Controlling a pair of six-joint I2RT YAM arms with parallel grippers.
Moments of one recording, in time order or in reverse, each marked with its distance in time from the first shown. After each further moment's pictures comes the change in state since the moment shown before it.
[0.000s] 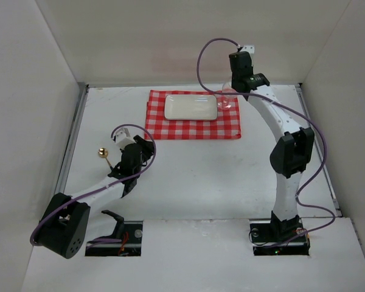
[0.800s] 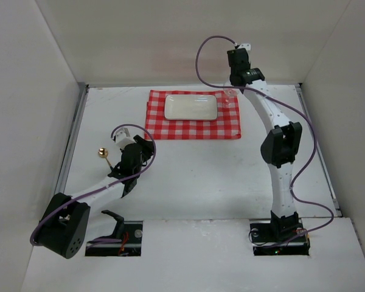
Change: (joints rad) left arm 0.002 0.000 0.000 0.005 0.007 -0.006; right arm -0.032 0.221 0.296 -0.100 0.006 -0.053
